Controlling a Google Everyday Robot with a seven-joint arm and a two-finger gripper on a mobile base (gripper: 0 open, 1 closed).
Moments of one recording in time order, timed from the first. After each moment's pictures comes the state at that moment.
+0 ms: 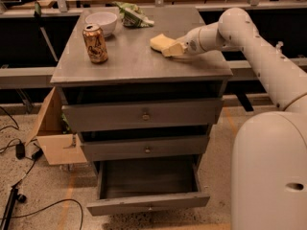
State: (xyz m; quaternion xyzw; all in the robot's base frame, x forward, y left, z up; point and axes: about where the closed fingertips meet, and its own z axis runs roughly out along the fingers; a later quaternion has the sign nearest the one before) arm 0.845 -0.093 0.836 -0.37 0.79 0.18 0.46
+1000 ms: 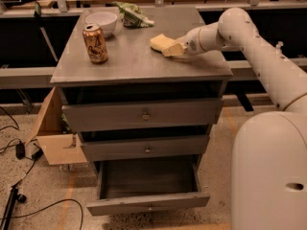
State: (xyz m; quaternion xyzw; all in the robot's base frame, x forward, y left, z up) arm 0.845 -0.093 0.836 -0.37 0.79 0.18 0.46
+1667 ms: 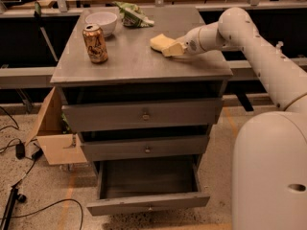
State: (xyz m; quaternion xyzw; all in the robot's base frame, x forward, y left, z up) arm 0.845 -0.092 0.840 -0.37 0.78 0.18 0.47
